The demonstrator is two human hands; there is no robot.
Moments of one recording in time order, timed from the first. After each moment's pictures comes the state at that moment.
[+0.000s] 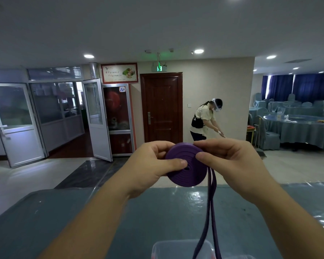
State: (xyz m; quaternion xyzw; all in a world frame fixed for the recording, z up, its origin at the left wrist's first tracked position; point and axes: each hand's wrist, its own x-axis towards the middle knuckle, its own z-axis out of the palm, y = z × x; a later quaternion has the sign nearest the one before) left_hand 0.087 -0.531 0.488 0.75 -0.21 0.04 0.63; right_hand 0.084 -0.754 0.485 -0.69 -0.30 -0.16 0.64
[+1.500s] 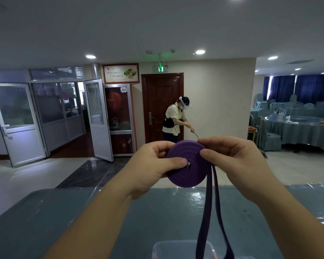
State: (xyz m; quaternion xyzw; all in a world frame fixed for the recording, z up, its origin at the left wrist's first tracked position) left_hand 0.085 -0.534 0.488 0.73 -0.18 0.03 0.66; right_hand 0.086 -0.756 0.486 -0.69 -0.28 -0.16 0.65
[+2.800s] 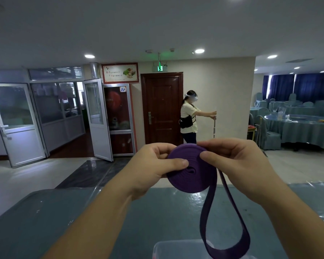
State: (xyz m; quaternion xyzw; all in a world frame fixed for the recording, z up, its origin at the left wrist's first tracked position) left_hand 0.084 -0.534 0.488 0.72 -0.19 0.01 0.66; right_hand 0.080 -0.758 0.489 -0.71 -0.28 -0.15 0.62
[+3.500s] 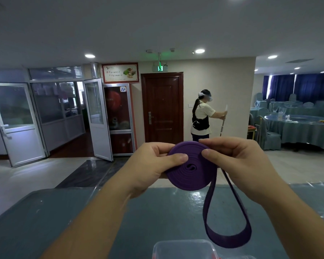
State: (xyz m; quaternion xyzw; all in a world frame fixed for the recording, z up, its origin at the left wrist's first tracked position) left_hand 0.084 -0.533 0.491 0.72 -0.19 0.01 0.67; right_hand 0.084 -0.756 0.487 -0.69 -0.27 -0.16 0.66
